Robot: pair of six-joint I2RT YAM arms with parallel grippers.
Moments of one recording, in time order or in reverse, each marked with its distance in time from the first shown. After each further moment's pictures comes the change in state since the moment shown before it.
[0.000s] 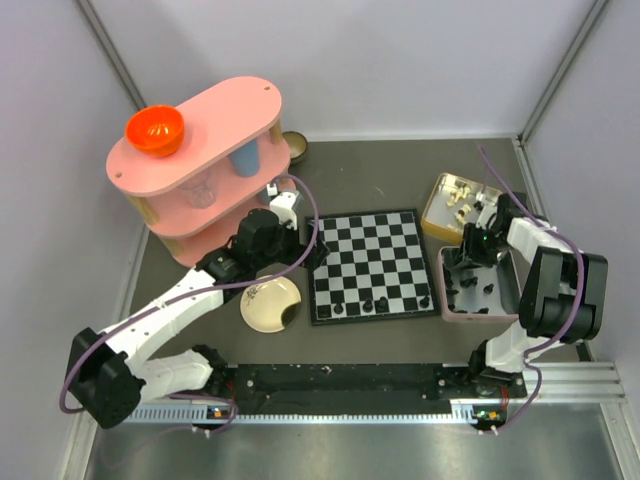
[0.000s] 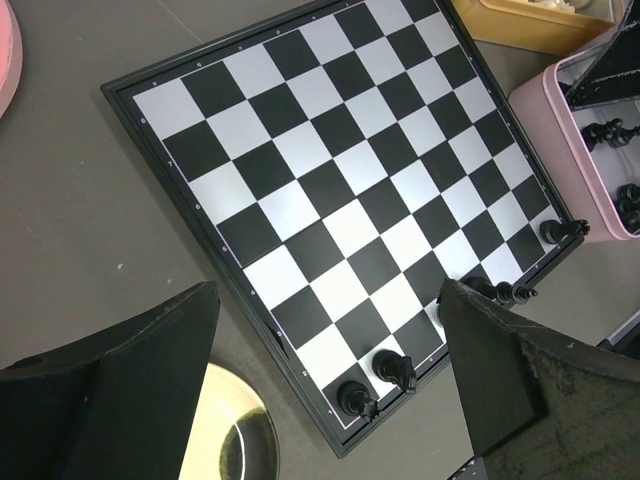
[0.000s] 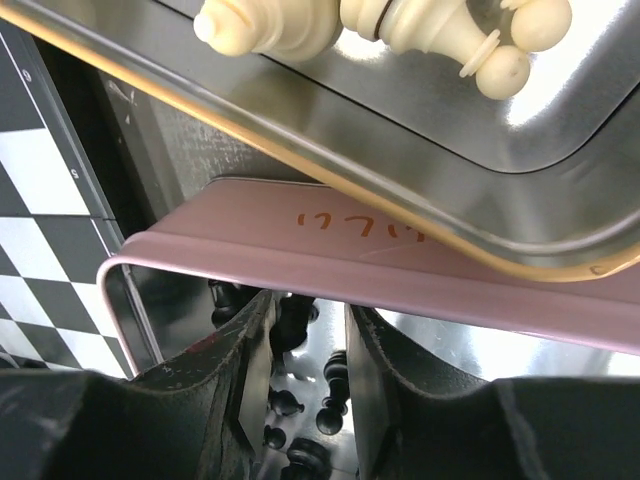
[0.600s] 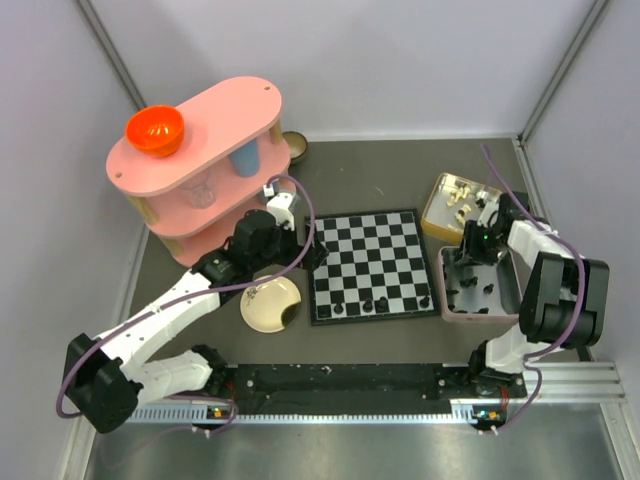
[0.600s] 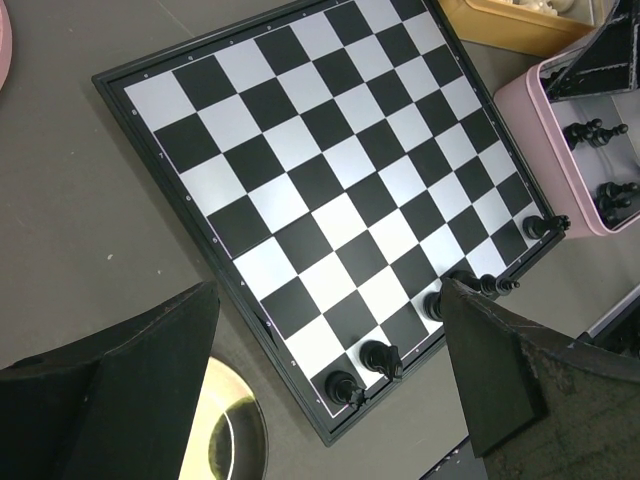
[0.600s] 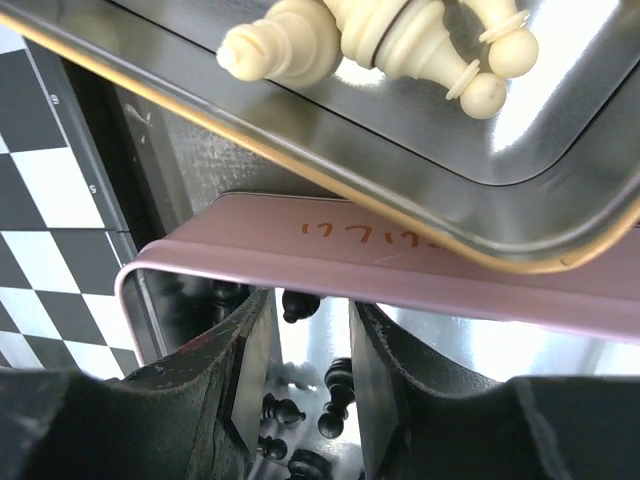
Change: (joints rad) left arm 0.000 -0.029 0.000 -0.025 0.014 -0.027; right arm 0.000 -0.019 -0.022 0.056 0.002 0.043
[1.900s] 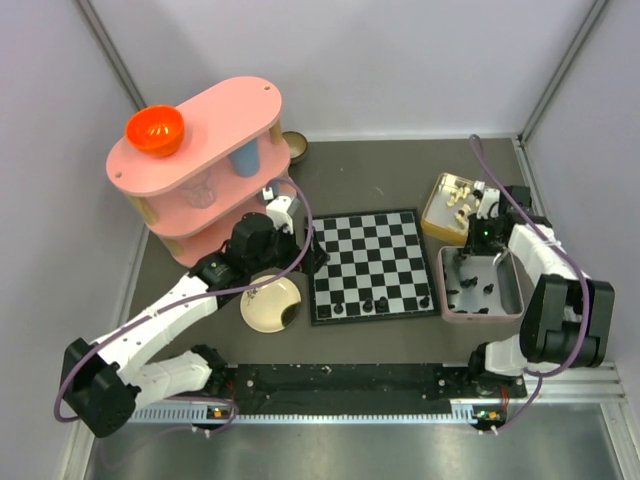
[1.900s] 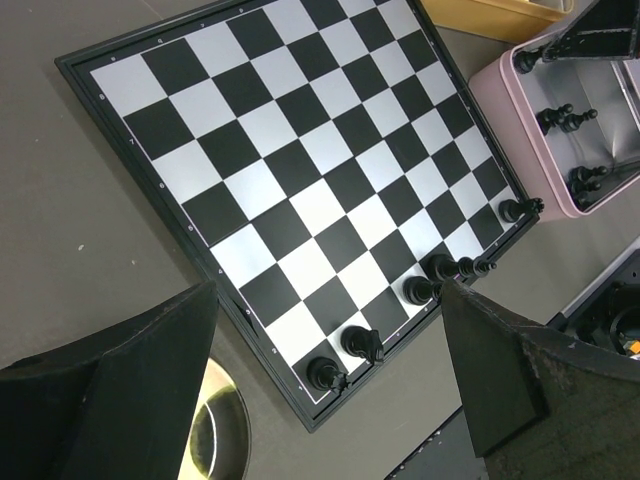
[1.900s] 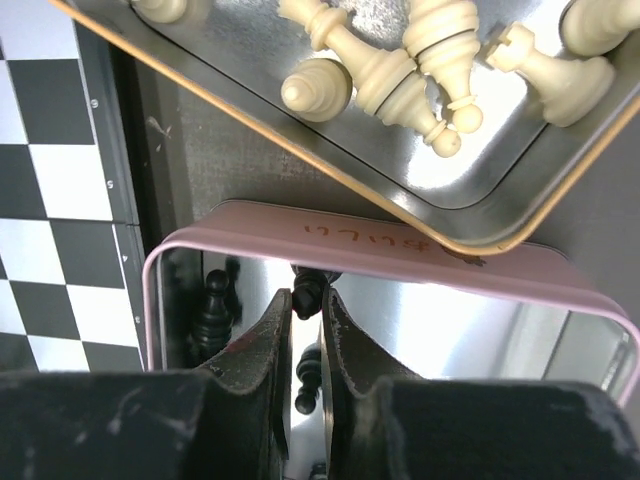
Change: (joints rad) left arm 0.000 -0.026 -0.020 -0.004 0.053 -0.023; right arm 0.046 -0.111 0.009 0.018 0.086 -0.119
